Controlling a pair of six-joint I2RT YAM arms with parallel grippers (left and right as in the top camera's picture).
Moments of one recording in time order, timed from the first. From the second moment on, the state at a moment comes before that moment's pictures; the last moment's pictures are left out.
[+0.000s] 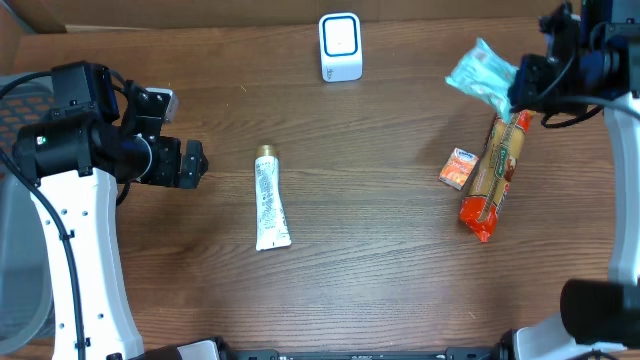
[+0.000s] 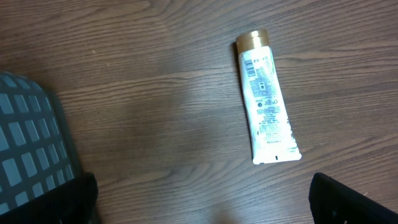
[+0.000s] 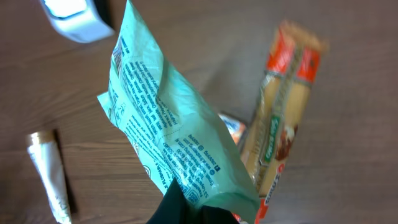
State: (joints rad) left arm 0.22 1.47 1.64 -1.39 0.16 0.32; right arm -0.08 1.76 1.93 -1.36 -0.24 0.15
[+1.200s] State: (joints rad) left arm 0.22 1.47 1.64 -1.39 0.16 0.32; right arm -0.16 1.84 1.70 -1.27 -0.34 0.16
